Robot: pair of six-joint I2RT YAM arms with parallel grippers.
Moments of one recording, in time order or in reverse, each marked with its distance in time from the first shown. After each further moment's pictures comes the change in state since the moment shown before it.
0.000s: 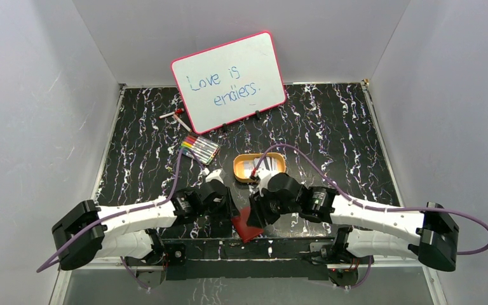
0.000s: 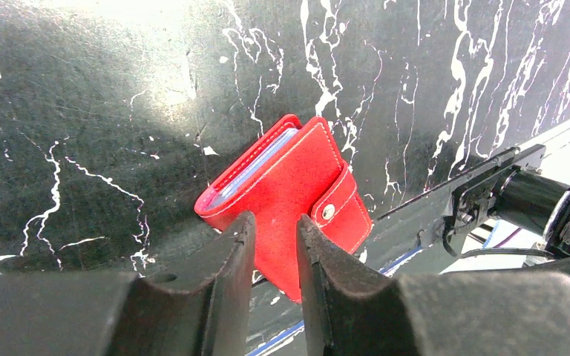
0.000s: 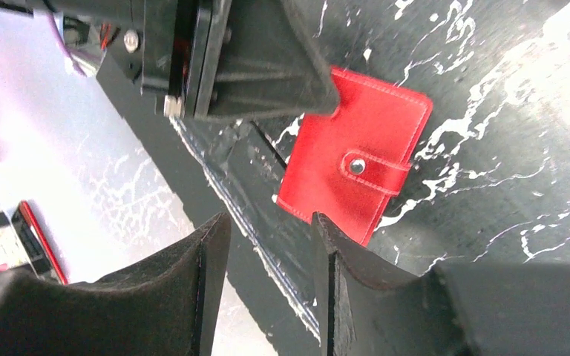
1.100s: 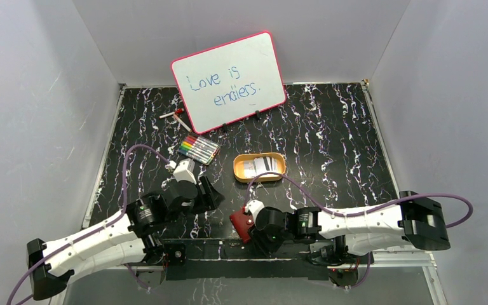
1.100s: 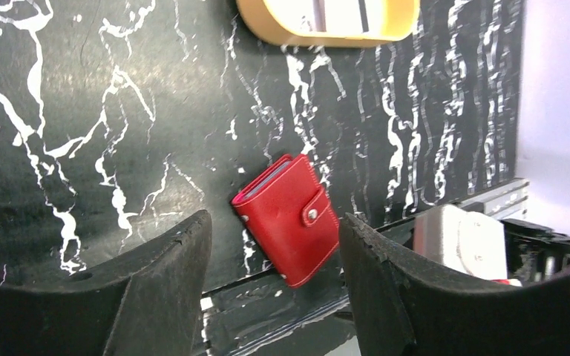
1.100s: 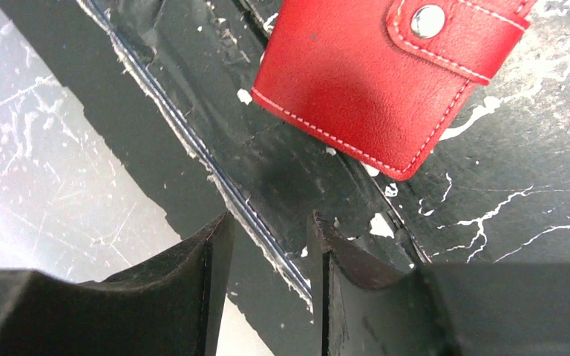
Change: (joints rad) left arm 0.000 -0.485 0.082 -0.365 -0.279 0.036; right arm 0.316 0.101 -0.109 -0.043 0.155 0.042
